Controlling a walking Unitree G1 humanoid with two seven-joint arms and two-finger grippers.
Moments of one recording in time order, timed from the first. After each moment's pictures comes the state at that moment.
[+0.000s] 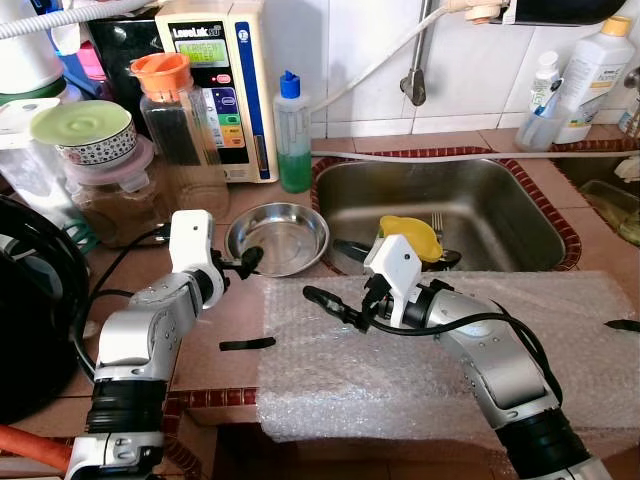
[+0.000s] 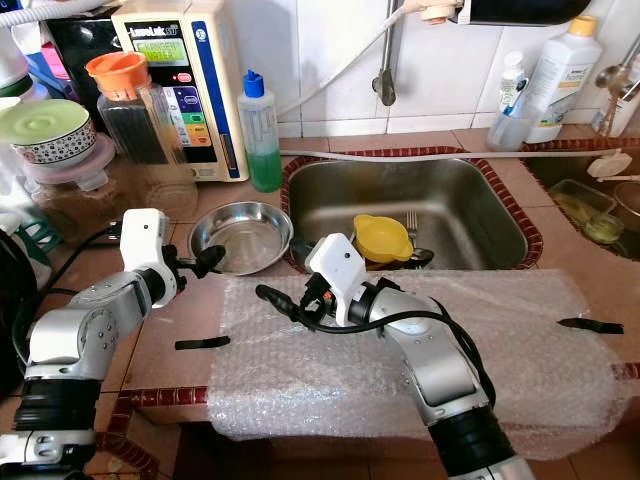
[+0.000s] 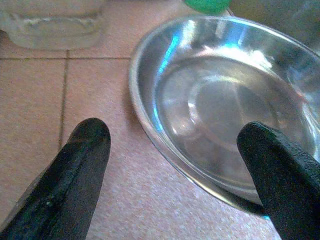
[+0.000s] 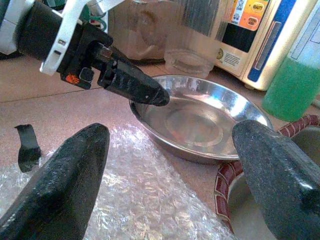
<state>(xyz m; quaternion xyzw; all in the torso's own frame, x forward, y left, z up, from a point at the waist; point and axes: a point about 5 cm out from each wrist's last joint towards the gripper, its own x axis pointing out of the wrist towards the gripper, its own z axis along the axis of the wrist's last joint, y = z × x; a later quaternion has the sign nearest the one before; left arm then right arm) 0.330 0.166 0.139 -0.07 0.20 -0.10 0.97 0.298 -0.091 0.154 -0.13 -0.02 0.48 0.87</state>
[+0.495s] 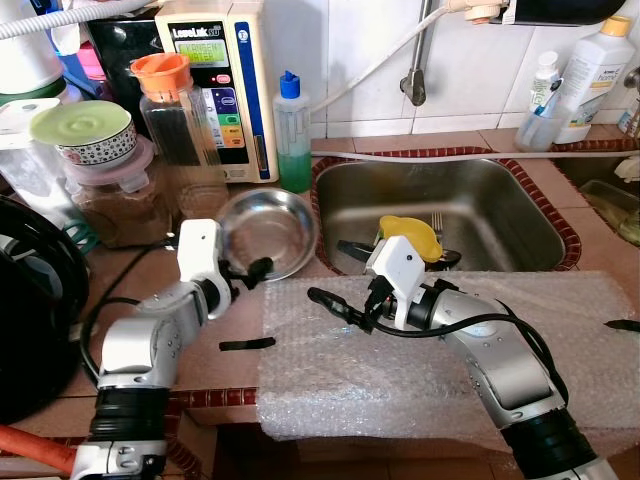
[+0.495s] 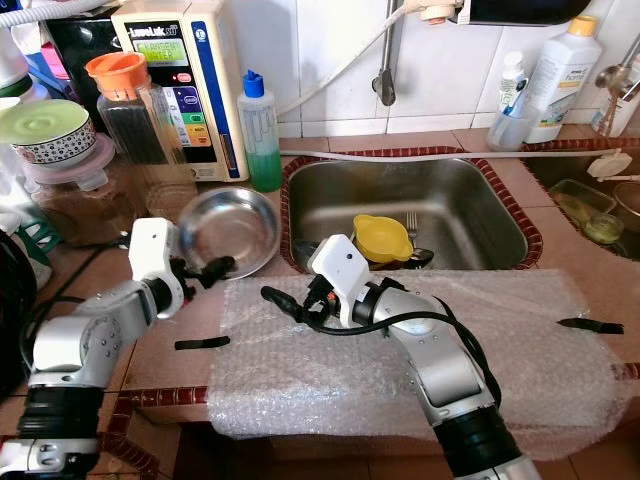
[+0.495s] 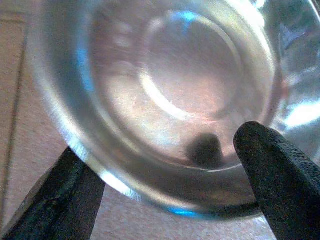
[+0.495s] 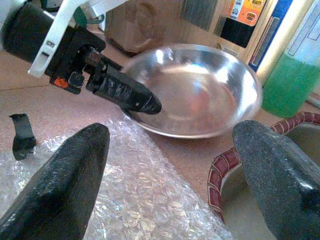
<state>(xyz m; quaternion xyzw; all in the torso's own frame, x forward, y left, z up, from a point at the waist) 0.324 0.157 0.129 -0.10 0.22 -0.13 0.96 0.298 -0.095 0.154 -0.15 -0.01 0.47 0.87</state>
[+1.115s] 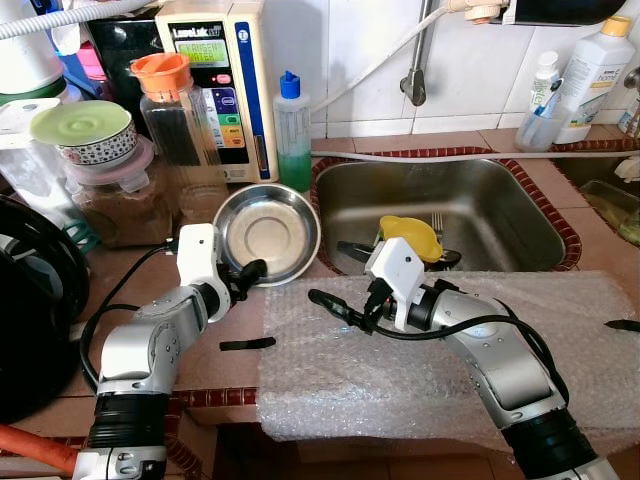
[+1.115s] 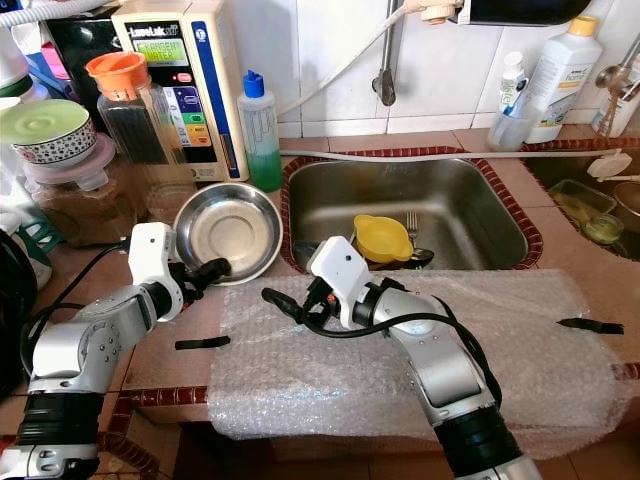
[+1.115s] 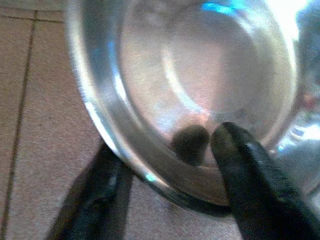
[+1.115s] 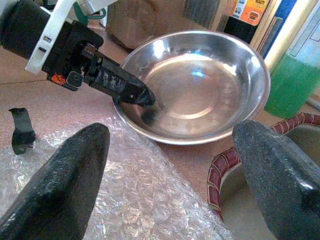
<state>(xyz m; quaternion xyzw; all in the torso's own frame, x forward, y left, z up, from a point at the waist) 0.322 0.161 0.128 -0.11 0.21 -0.12 0.96 0.298 -0.095 0.154 -0.16 -0.02 0.47 0.87</state>
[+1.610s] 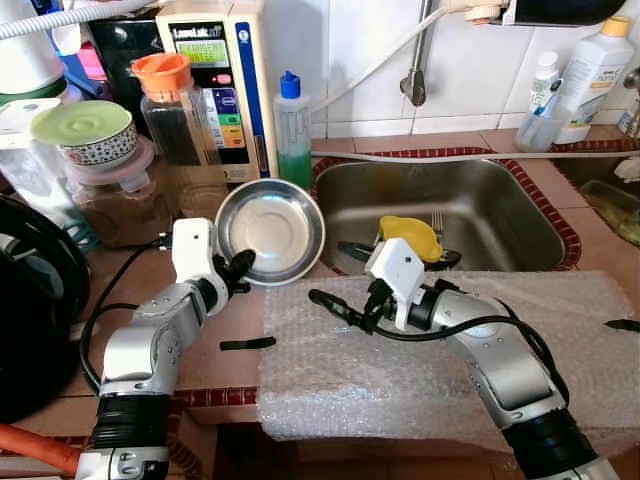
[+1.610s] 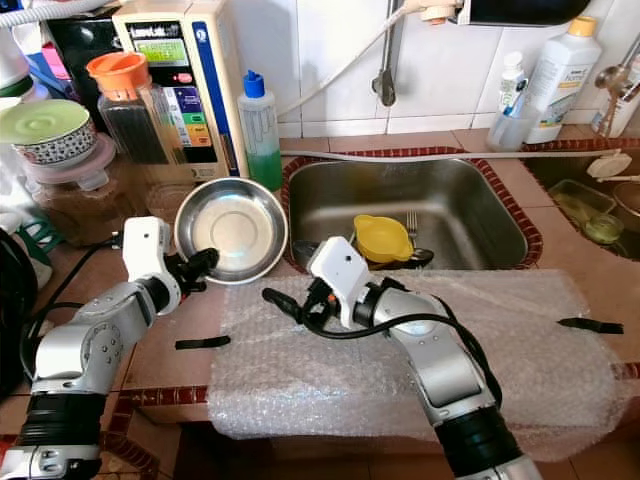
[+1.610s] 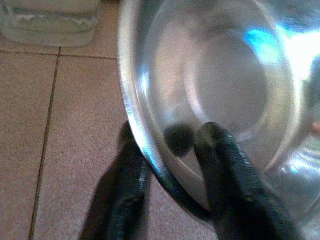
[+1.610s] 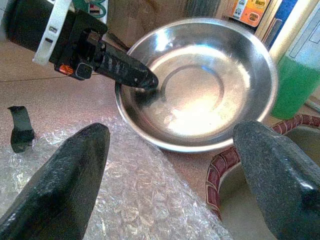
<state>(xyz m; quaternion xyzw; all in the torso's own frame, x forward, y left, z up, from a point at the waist) 0.326 0.163 0.133 -0.10 0.17 -0.11 0.97 0.298 -0.095 0.154 -0.16 -0.02 0.47 0.87</state>
